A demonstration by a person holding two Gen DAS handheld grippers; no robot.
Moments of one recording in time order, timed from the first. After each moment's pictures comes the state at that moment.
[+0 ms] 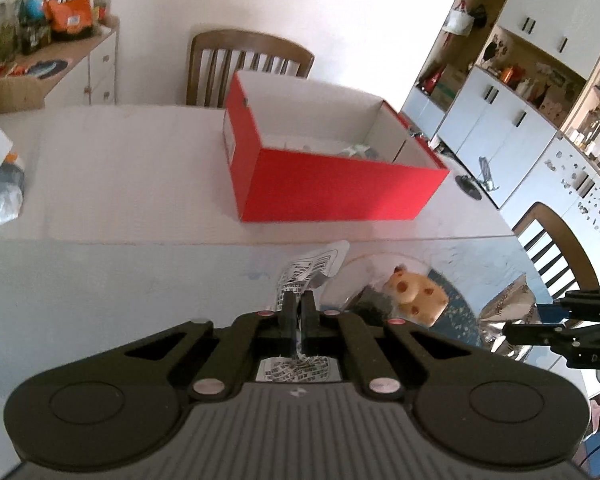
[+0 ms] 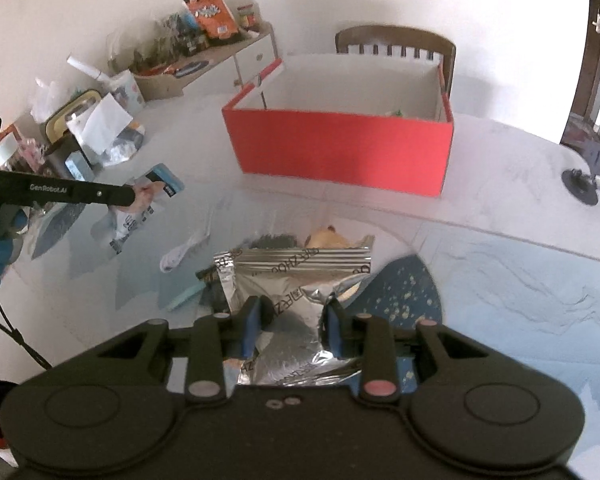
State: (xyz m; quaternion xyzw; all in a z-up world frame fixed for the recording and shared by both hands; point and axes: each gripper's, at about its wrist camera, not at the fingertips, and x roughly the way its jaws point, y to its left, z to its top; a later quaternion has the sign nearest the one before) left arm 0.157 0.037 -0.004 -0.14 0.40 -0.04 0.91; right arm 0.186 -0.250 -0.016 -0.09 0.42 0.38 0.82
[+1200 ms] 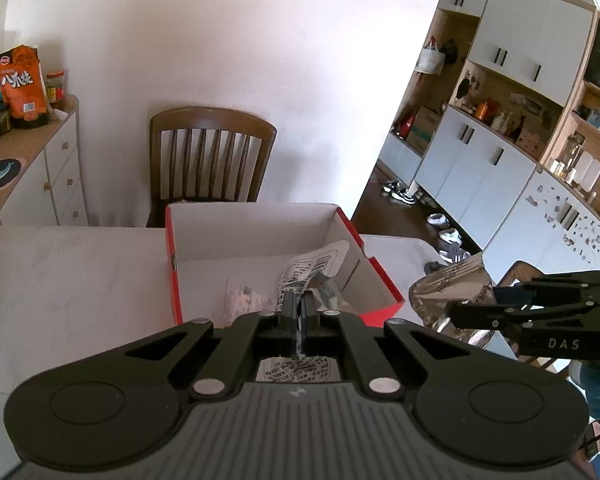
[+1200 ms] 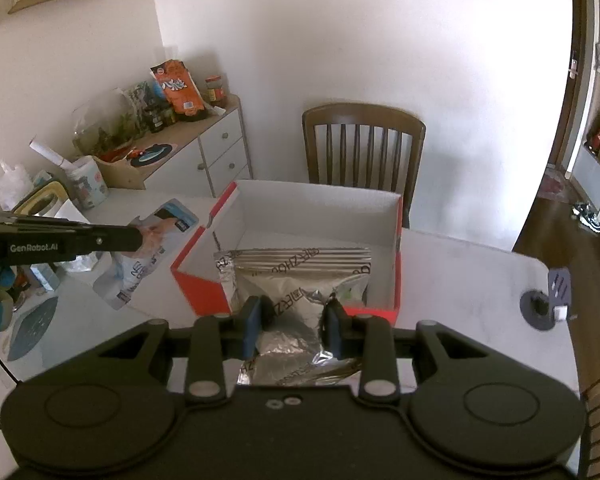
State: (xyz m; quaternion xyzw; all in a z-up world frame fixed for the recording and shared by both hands) left arm 0.271 0.003 0.088 -0.12 0.33 -0.06 0.94; right arm 0.287 -0.214 0.073 -0.08 0.36 0.35 0.86
